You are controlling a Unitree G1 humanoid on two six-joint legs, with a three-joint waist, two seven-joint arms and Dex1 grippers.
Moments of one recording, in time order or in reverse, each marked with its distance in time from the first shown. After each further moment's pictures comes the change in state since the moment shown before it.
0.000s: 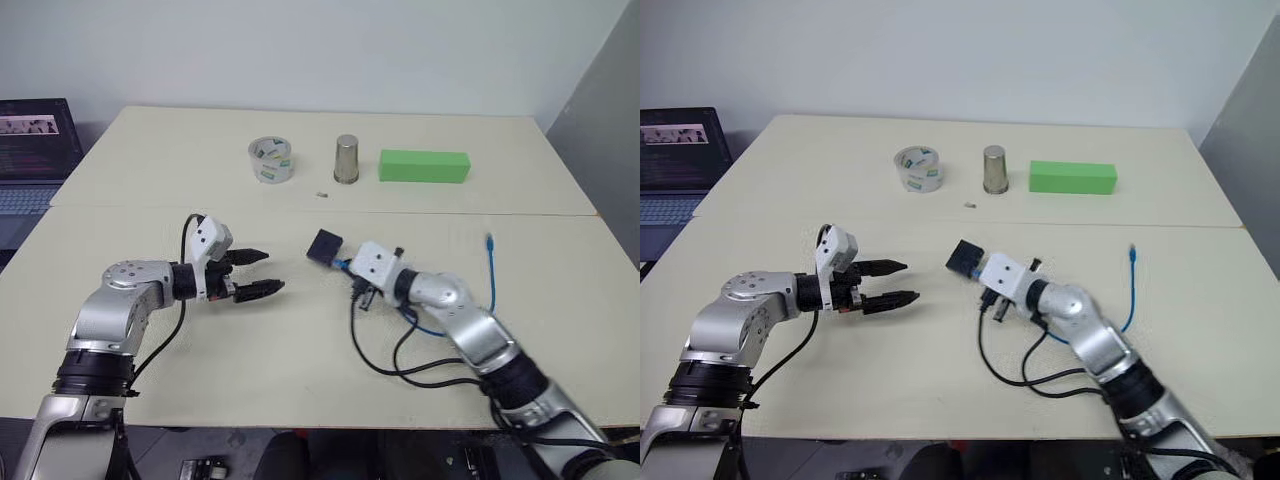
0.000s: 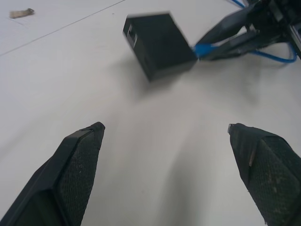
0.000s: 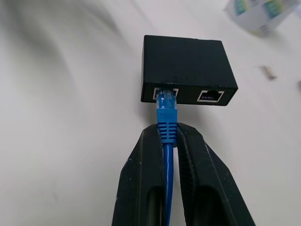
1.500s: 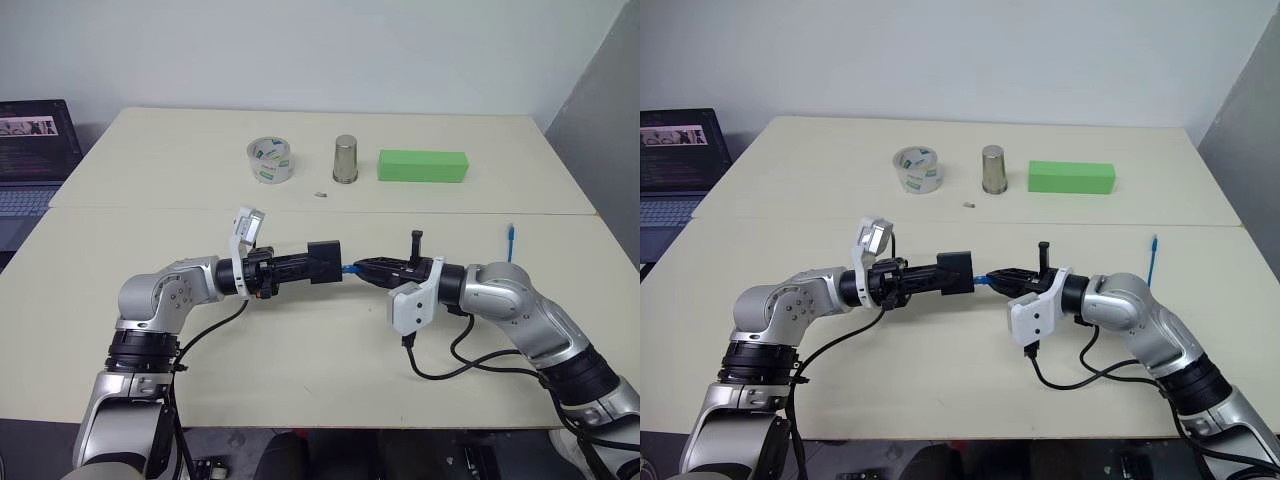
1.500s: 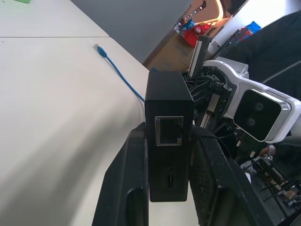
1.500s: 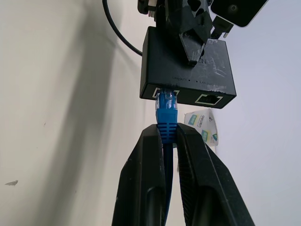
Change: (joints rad) left arm -0.101 -0.157 0.014 -0.002 -0.275 0.343 -0.066; right arm 0.023 -0.144 -0.085 0.008 -0.175 -0.665 0.081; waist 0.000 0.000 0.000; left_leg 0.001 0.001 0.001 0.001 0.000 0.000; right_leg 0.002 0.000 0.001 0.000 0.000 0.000
